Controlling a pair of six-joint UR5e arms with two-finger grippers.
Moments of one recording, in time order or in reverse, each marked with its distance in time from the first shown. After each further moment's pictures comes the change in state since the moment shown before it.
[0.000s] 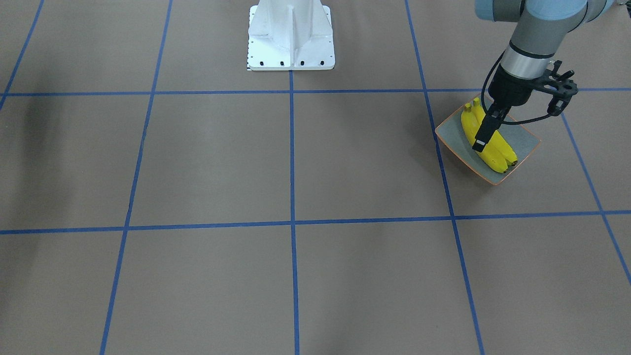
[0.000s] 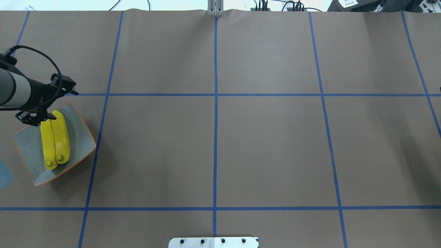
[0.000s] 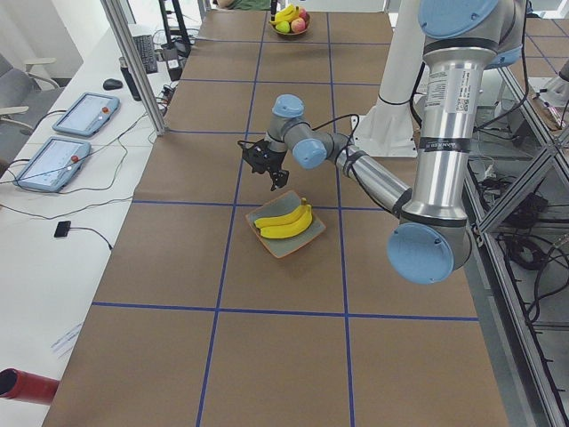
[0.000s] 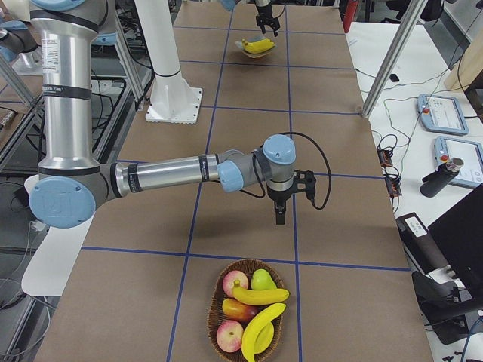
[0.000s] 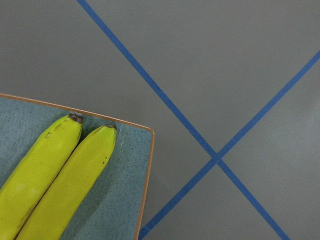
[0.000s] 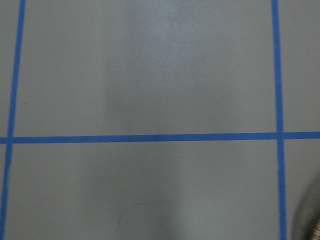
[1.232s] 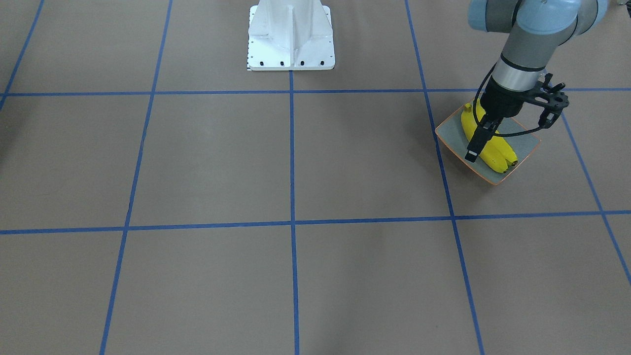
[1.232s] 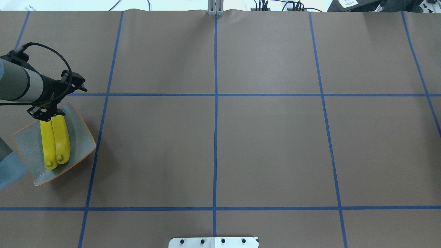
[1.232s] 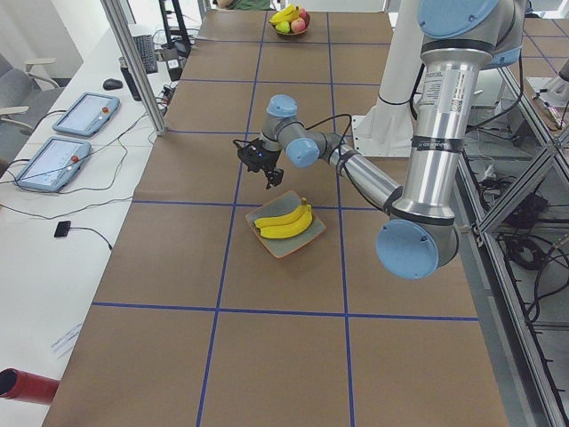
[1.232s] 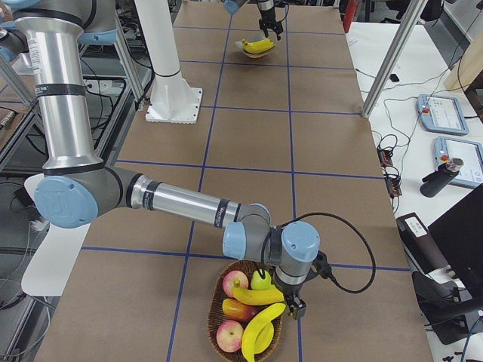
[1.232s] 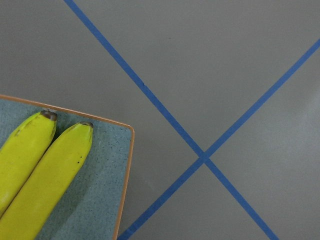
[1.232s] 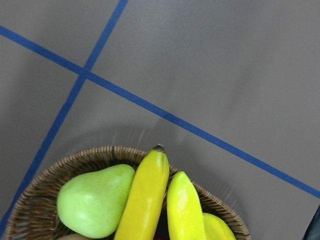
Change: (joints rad) left arm 0.004 -0.055 0.057 -0.005 0.003 -0.002; right arm 0.267 0.174 -0.509 -0.066 -0.064 -0.879
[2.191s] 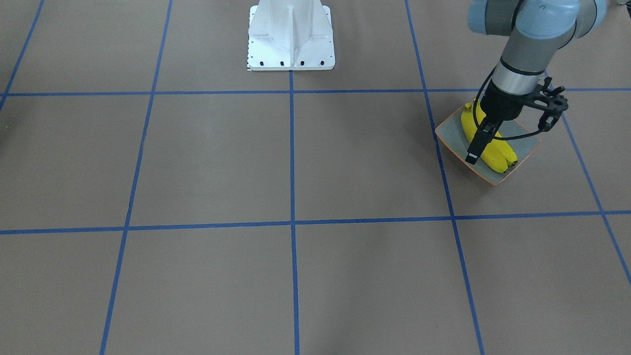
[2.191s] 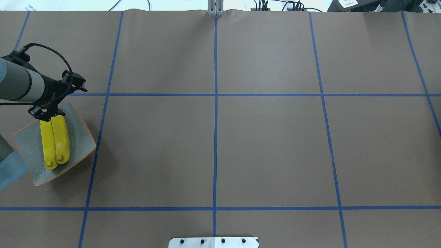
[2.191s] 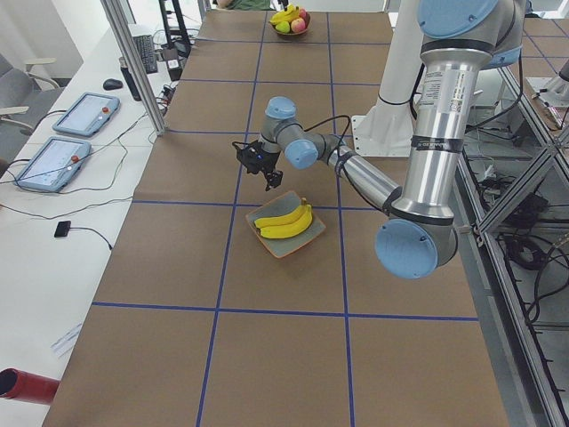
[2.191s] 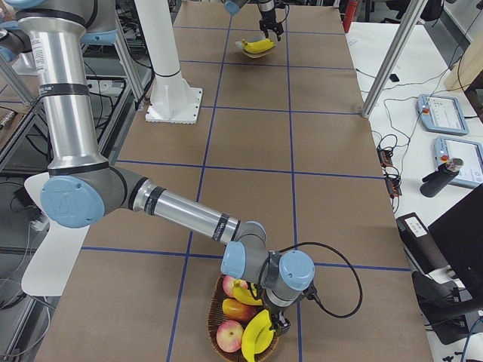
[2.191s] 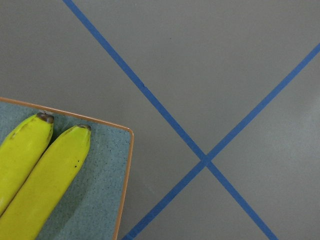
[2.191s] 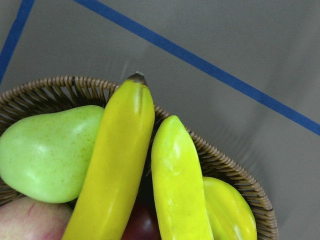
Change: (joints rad) left arm 0.000 -0.002 0.013 -0.003 0.000 0.002; right arm -0.044 0.006 -0.127 0.000 0.003 -0.070
